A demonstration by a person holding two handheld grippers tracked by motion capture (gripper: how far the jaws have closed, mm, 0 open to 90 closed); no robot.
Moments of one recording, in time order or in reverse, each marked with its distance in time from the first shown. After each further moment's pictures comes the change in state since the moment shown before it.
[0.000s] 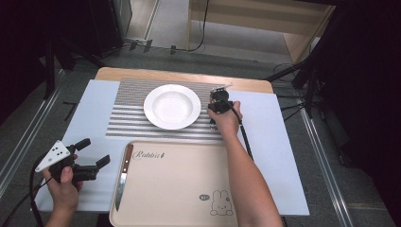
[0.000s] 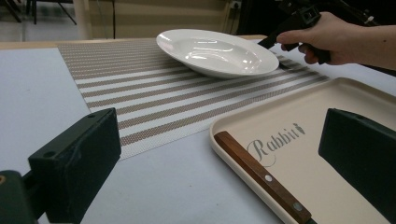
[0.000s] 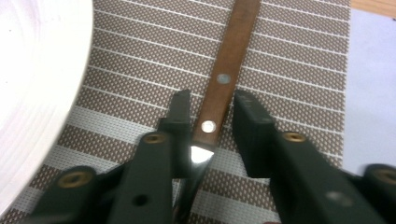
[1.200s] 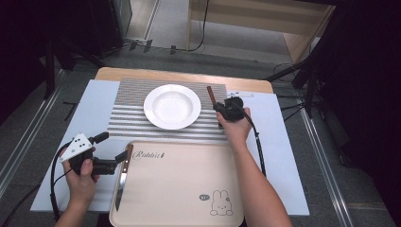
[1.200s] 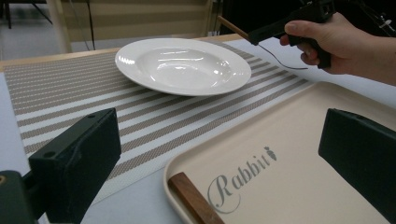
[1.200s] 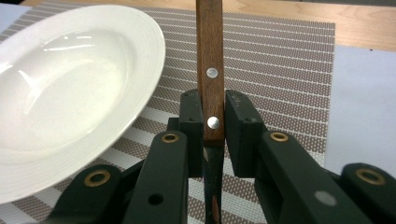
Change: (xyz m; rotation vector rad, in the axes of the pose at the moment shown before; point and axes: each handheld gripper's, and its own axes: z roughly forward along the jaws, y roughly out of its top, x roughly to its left) left arm -0.036 0.032 0.040 0.040 -0.060 0.060; right arm -0.021 -0.037 -0.050 -0.267 0.218 0.024
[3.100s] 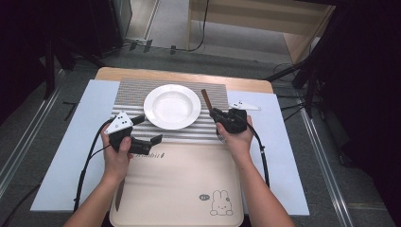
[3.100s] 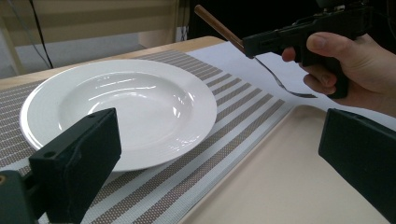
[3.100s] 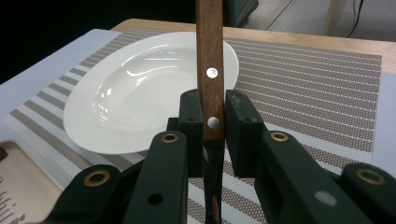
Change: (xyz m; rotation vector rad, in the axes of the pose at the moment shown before) left arm -0.024 0.043 0.088 0.031 -0.129 0.023; right arm 0.024 -0.024 -0.047 -0.138 0.167 -0.070
